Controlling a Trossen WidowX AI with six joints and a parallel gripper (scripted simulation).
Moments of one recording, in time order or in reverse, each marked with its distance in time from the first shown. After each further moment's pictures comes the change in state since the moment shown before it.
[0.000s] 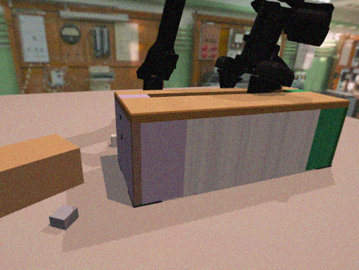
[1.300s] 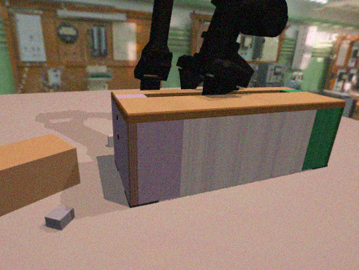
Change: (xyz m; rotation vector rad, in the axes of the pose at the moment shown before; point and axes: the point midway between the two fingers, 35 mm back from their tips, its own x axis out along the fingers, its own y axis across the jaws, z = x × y) arm 0.029 -0.001 -0.084 0.000 0.005 0.001
